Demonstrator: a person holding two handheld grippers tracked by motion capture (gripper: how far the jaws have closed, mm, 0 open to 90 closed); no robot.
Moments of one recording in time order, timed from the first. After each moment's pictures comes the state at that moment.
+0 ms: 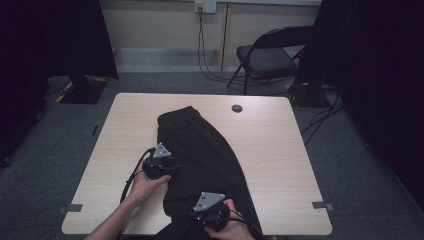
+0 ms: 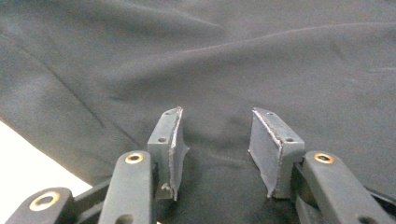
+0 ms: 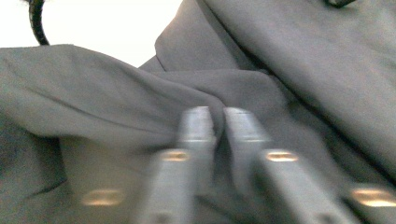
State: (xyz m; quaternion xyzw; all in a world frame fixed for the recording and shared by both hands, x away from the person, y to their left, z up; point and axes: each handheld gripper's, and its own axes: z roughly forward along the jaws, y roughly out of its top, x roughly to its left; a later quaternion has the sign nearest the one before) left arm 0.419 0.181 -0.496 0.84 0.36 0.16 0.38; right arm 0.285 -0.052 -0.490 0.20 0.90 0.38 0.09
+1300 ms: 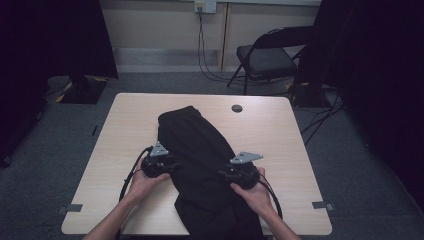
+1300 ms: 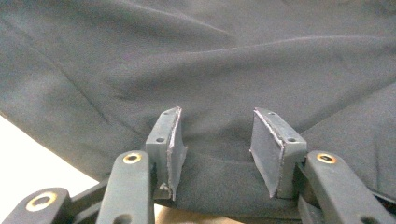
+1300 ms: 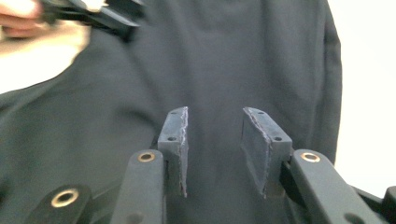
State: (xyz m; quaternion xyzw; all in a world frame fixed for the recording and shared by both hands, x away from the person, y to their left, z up) left arm 0.424 0.188 -0.500 0.83 0.36 0.15 0.40; right arm 0.385 -0.129 -0.465 0.36 0.83 0.39 0.14
